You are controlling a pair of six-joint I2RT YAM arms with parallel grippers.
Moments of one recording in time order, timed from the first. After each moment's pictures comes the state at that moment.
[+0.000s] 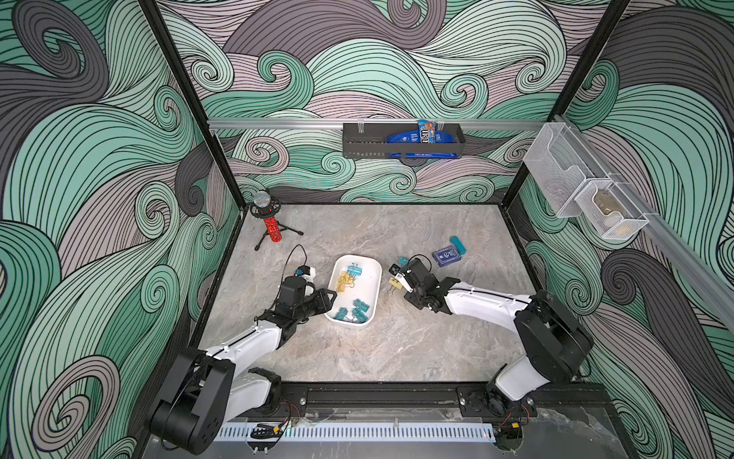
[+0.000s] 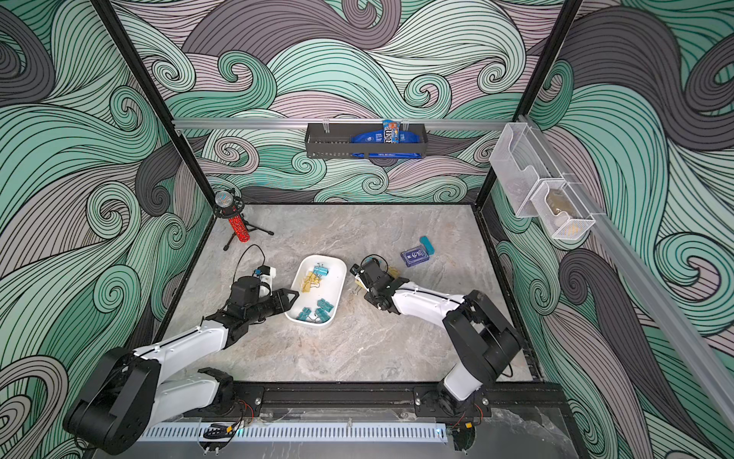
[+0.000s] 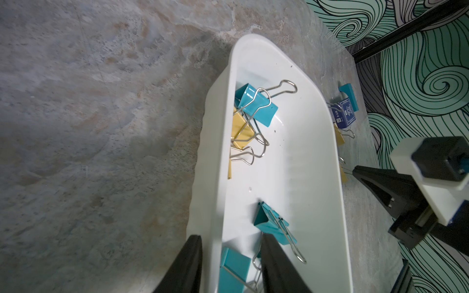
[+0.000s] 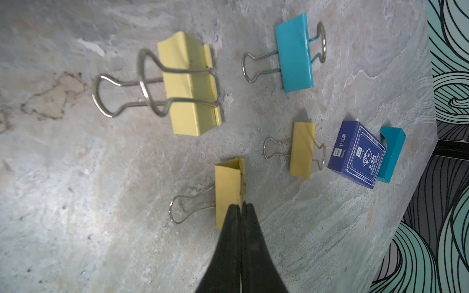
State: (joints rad) left arm -0.31 1.17 0.34 0.18 0.29 -0.60; right arm 0.69 1.60 0.85 -0.32 0.42 -0.33
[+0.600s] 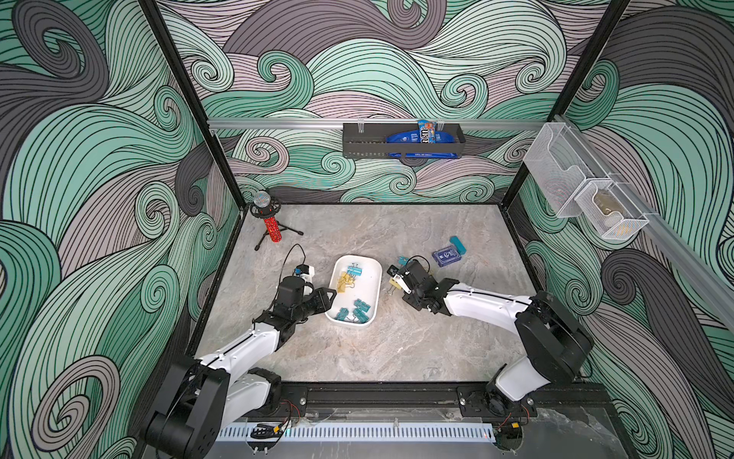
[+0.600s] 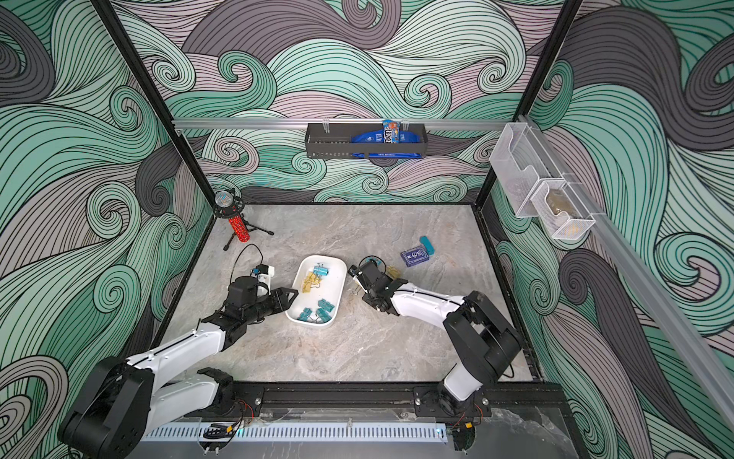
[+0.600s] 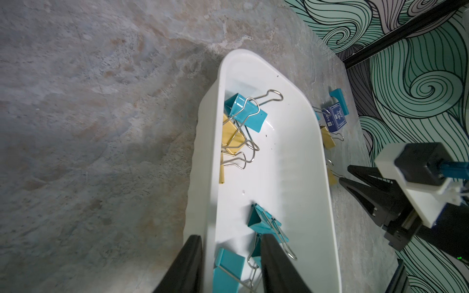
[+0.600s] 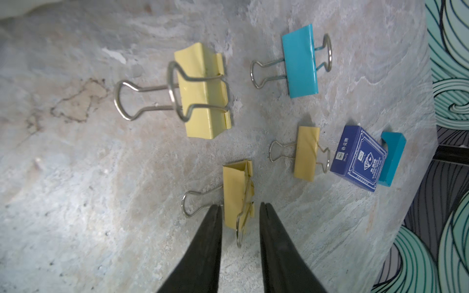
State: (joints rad) left arm -0.31 1.11 0.34 0.16 0.29 -0.60; right arm 0.71 1.57 0.86 -0.33 0.42 -0.32
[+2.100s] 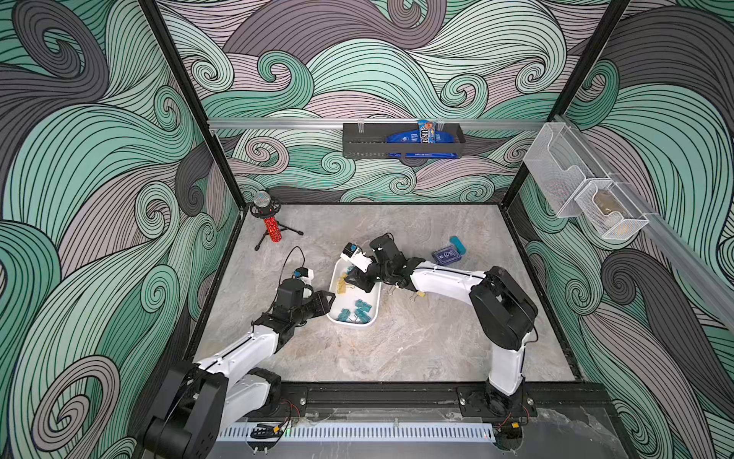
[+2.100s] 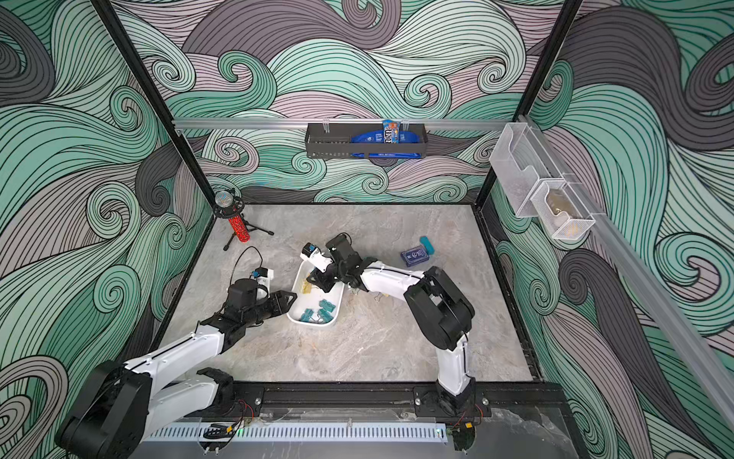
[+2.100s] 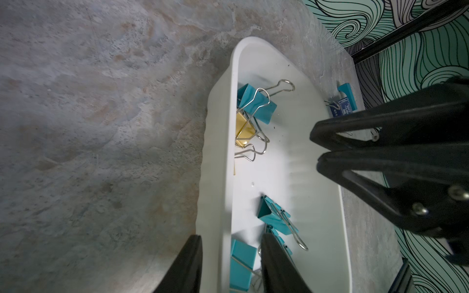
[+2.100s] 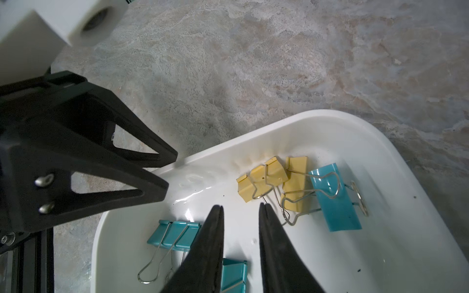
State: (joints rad) left arm -0.31 1.10 0.32 0.13 0.28 -0.60; right arm 0.74 1.93 1.27 -0.07 -0.41 -0.06
